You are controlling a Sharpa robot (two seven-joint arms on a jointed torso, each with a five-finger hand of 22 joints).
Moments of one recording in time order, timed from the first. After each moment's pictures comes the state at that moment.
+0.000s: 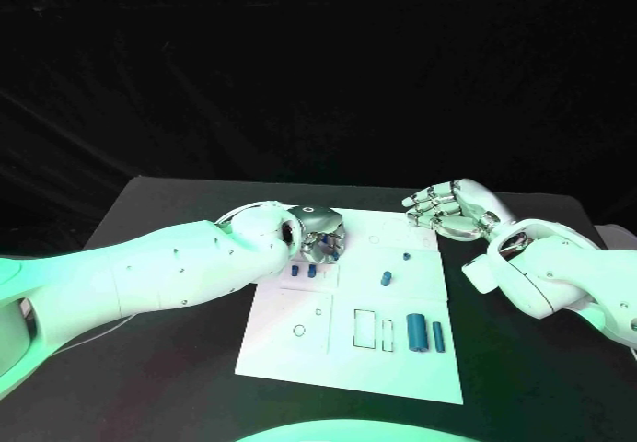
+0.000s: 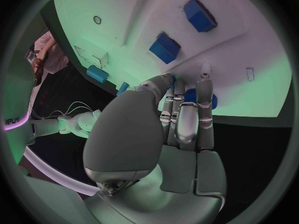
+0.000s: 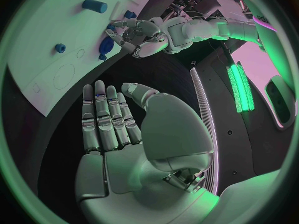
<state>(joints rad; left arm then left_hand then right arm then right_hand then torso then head) 1.17 -0.60 -0.04 1.35 -1.61 -0.09 -0.11 1.51 -0.18 0.44 0.17 0.26 1.08 0.13 0.20 0.12 1.15 0.06 0.29 0.08 1.44 -0.01 1.34 1.07 0.17 1.06 0.09 1.15 0.70 1.25 -0.93 -0.13 1.64 -0.76 -0.50 0.14 1.30 -0.07 0.48 -0.06 0.39 0.84 0.21 0.27 0.07 0.91 0.18 0.38 0.06 1.10 0.13 0.07 0.18 0.18 0.78 0.24 0.17 0.66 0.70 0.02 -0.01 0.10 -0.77</state>
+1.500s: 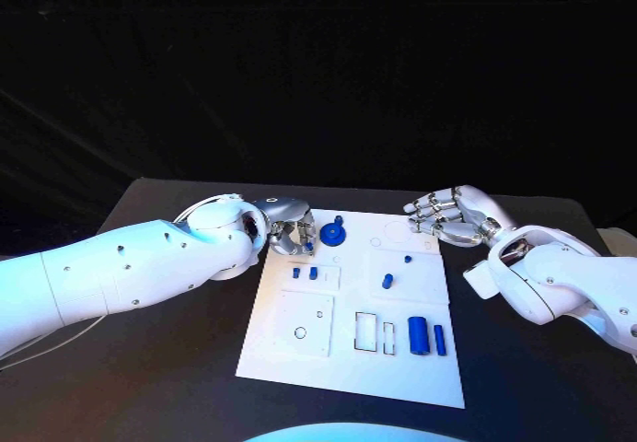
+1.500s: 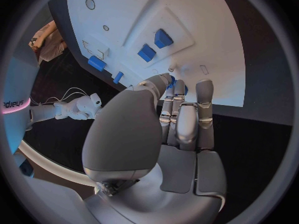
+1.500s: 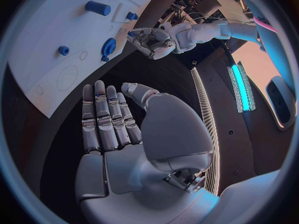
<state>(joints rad) 1.17 -0.78 0.00 1.46 -1.53 -0.12 -0.13 1.49 -0.19 0.45 0.17 0.26 1.09 0.13 0.18 0.11 1.18 0.06 0.26 0.07 1.44 -0.01 1.34 1.06 0.17 1.07 0.09 1.16 0.71 1.24 -0.93 -0.13 1.63 -0.76 -0.50 0.13 1.30 -0.07 0.48 -0.06 0.39 0.84 0.21 0.27 0.07 0.91 0.18 0.38 0.06 1.10 0.13 0.07 0.18 0.18 0.78 0.24 0.17 0.66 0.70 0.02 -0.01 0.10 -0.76</state>
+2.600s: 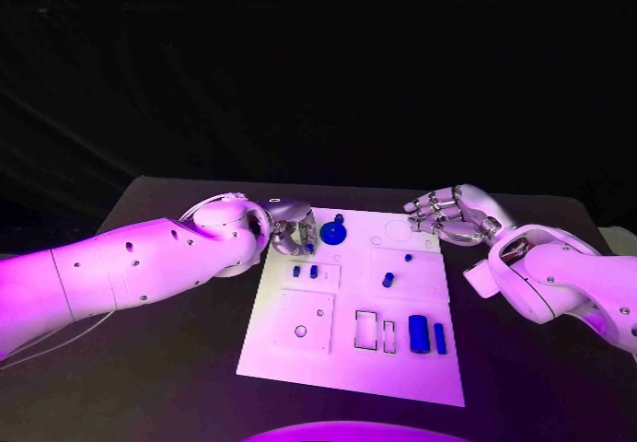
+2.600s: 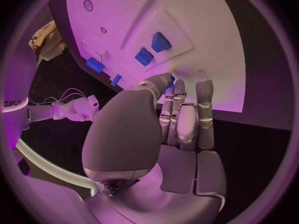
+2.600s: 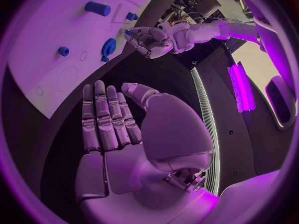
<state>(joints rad) 1.17 -0.75 0.00 1.43 -1.52 -0.08 -0.14 1.49 -0.20 0.44 0.17 0.26 1.10 0.13 0.18 0.11 1.19 0.06 0.25 0.08 1.44 -0.01 1.34 1.05 0.17 1.07 0.09 1.16 0.71 1.23 -0.92 -0.13 1.63 -0.76 -0.50 0.13 1.30 -0.07 0.49 -0.06 0.39 0.84 0.21 0.27 0.07 0.91 0.18 0.38 0.06 1.10 0.13 0.07 0.18 0.18 0.78 0.24 0.17 0.66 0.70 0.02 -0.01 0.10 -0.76</state>
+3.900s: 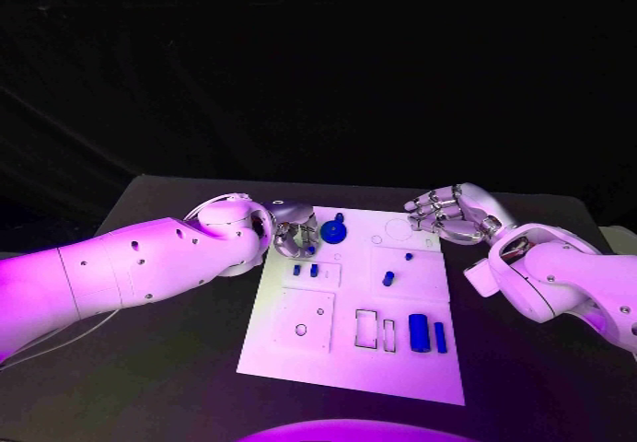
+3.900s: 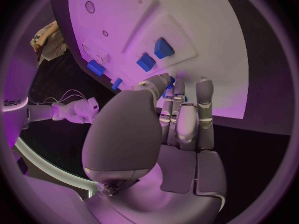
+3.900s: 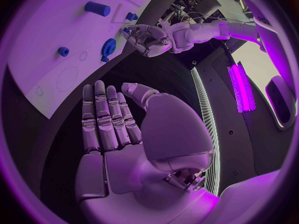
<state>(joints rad) 1.16 -0.74 0.00 1.42 -1.51 -0.05 -0.14 1.49 -0.20 0.44 0.17 0.26 1.09 0.13 0.17 0.11 1.19 0.06 0.23 0.08 1.44 -0.01 1.34 1.05 0.17 1.07 0.09 1.16 0.70 1.23 -0.92 -0.13 1.63 -0.76 -0.50 0.13 1.30 -0.07 0.49 -0.06 0.39 0.84 0.21 0.27 0.07 0.91 0.18 0.38 0.06 1.10 0.13 0.07 0.18 0.18 0.78 0.24 0.17 0.65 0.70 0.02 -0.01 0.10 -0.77</state>
